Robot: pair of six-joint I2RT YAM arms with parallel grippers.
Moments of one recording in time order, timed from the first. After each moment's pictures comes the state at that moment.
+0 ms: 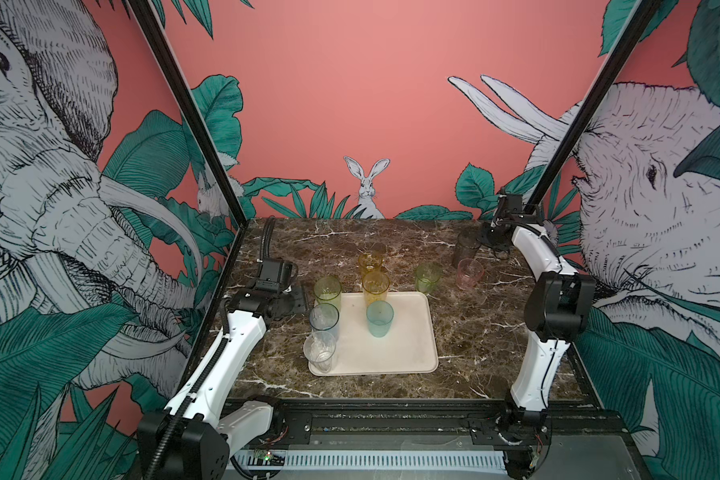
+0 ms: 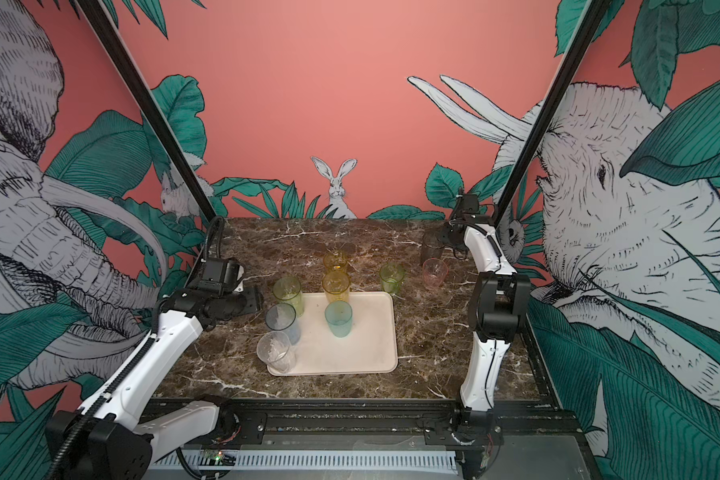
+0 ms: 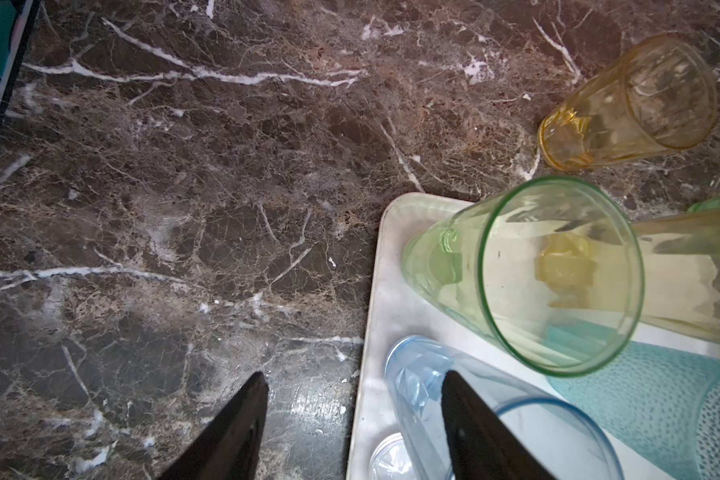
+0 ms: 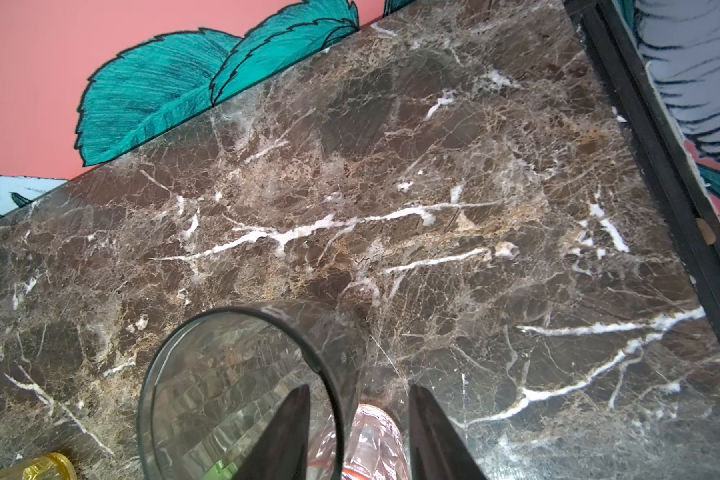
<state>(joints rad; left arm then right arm) -0.22 1.10 0.97 -0.85 -0.06 -0.39 -0.05 2.04 1.85 -0.77 -0.06 0.33</state>
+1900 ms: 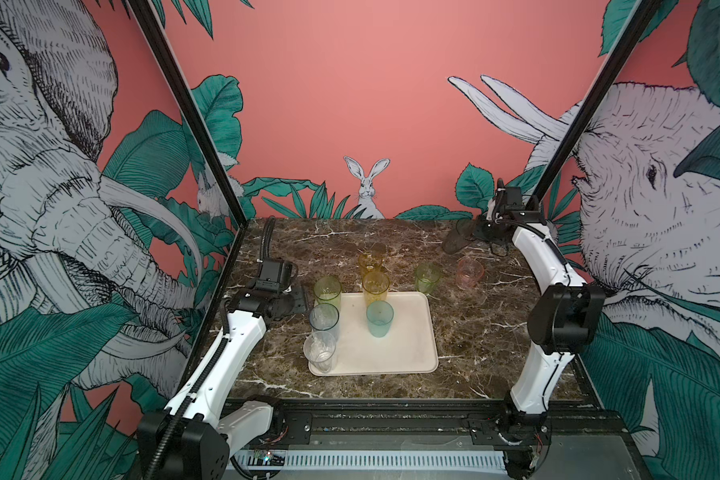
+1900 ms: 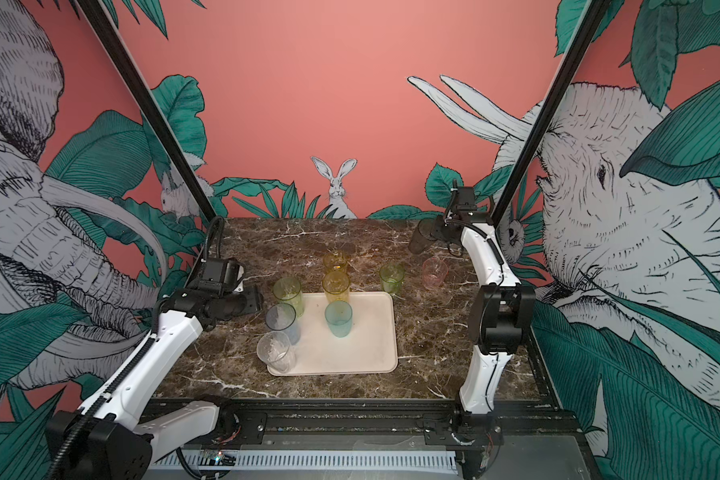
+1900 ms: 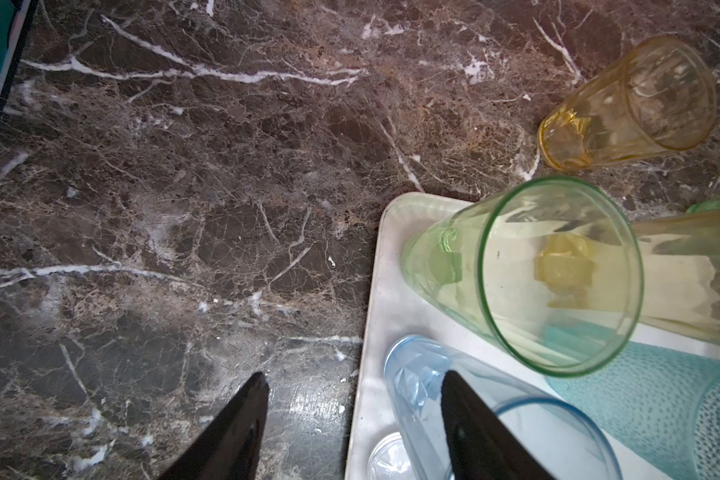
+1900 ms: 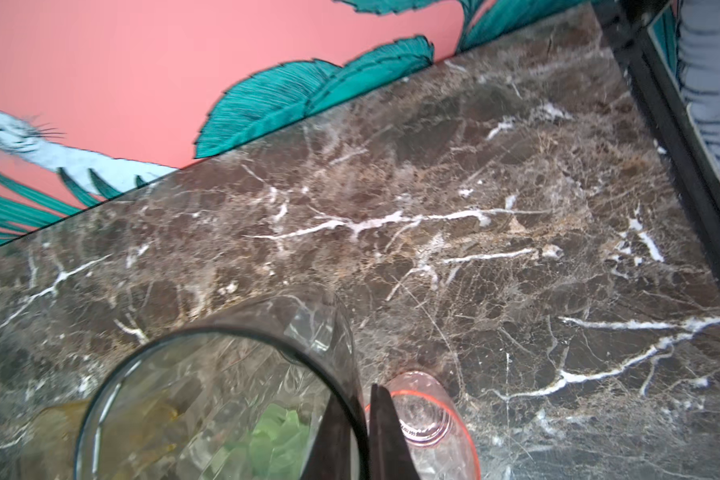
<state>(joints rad) -0.22 1.10 0.97 -0.86 -0.06 -0.39 0.04 1.89 1.83 -0.80 -0.10 0.32</state>
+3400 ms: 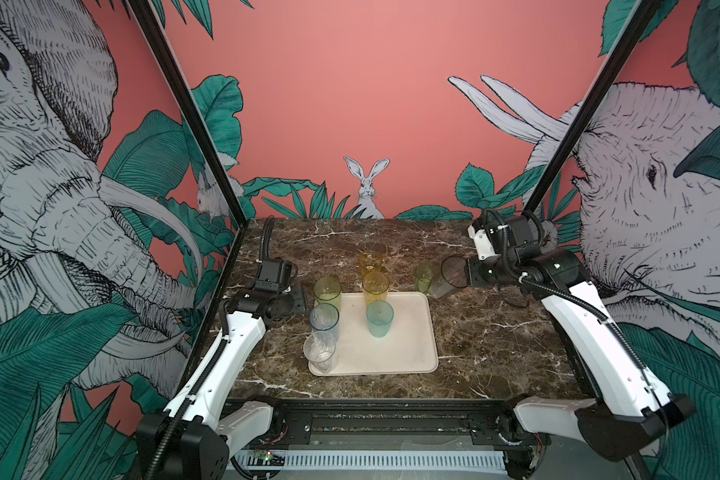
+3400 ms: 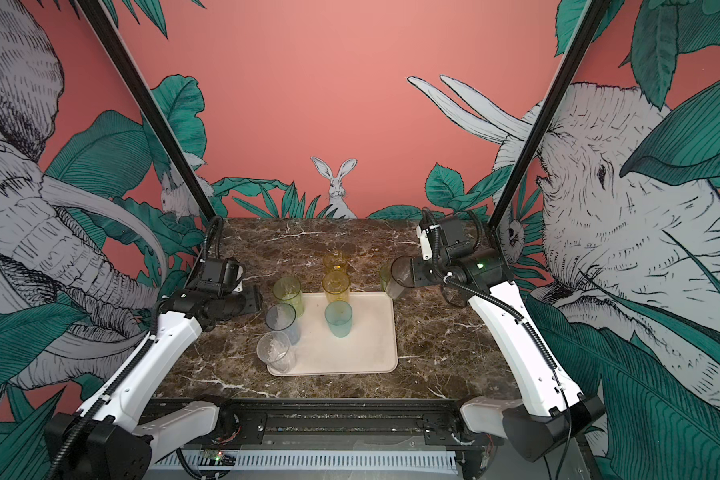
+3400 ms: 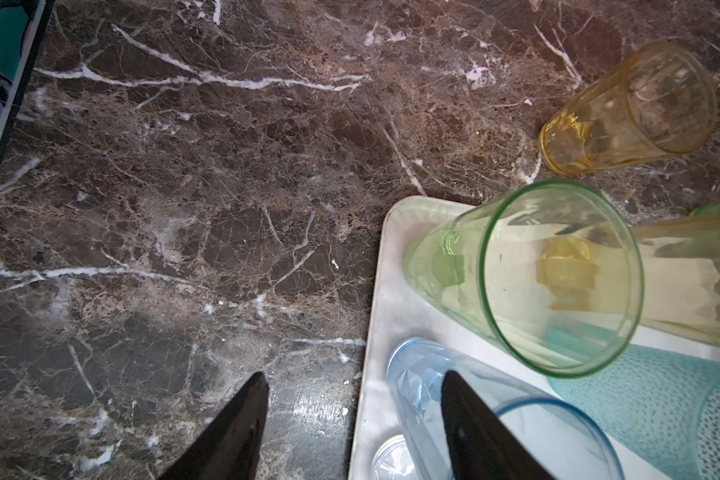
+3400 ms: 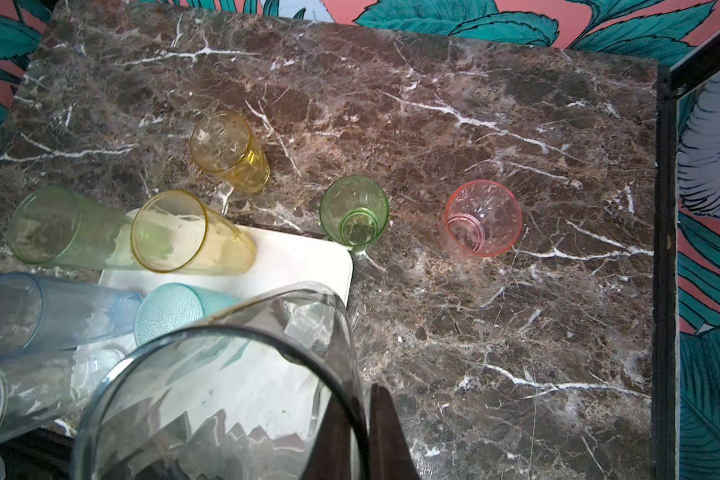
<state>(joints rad) -0.22 1.10 0.97 -0.85 -0.07 -0.39 0.44 1.26 1.56 -1.18 0.05 0.20</state>
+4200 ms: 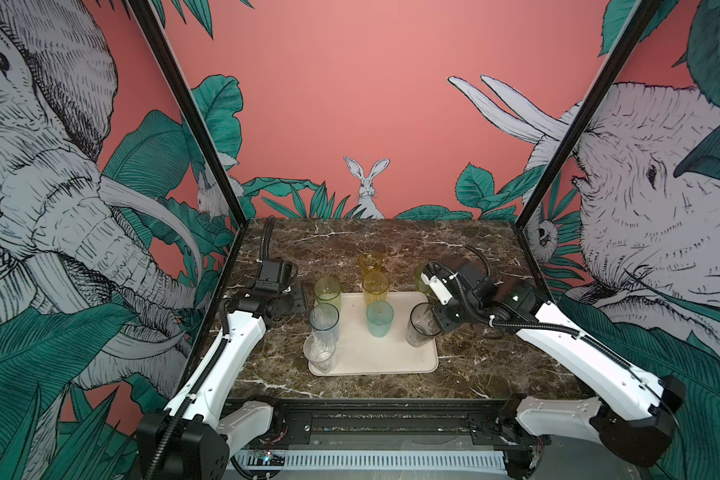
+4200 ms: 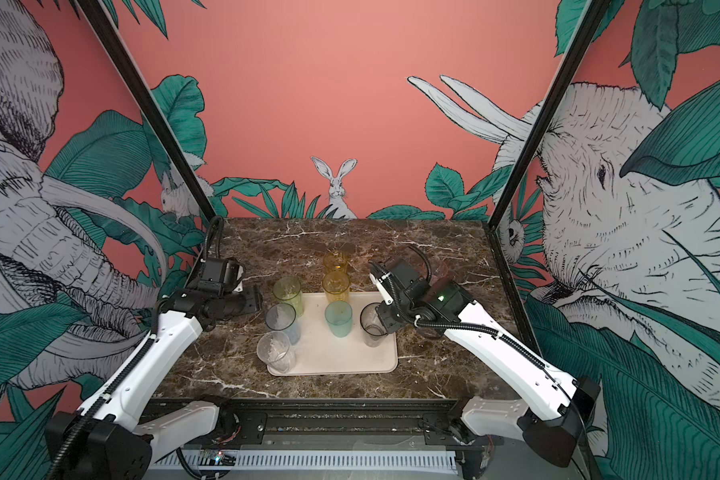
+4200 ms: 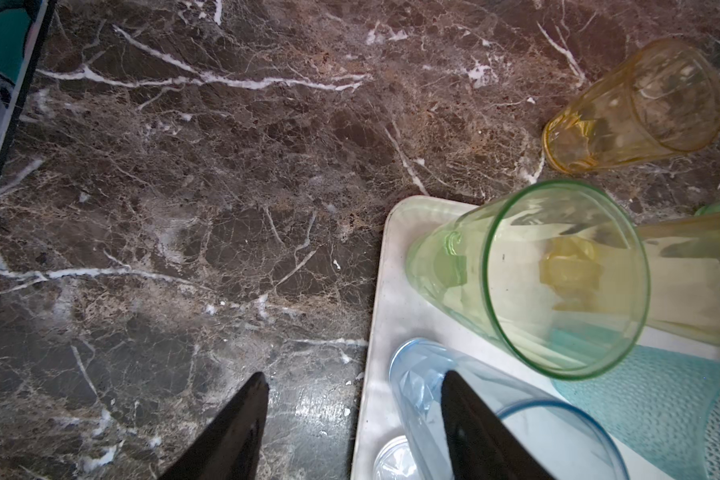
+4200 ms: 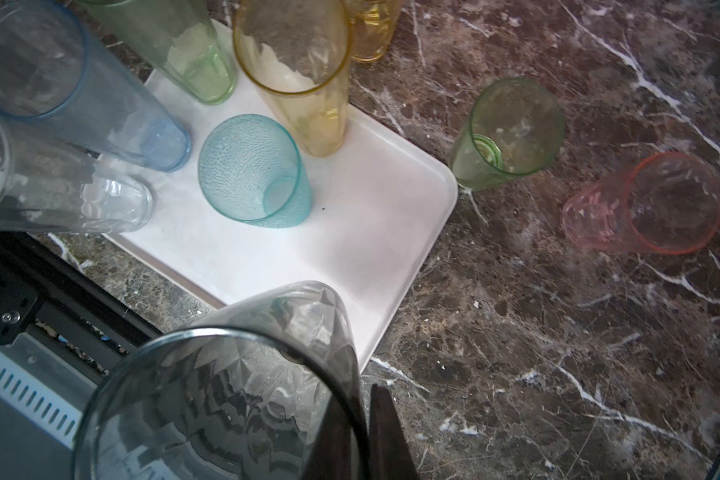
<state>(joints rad) -0.22 1.10 0.97 -0.85 -0.08 -0.38 0.84 1.24 1.34 -1.13 0.11 0.18</state>
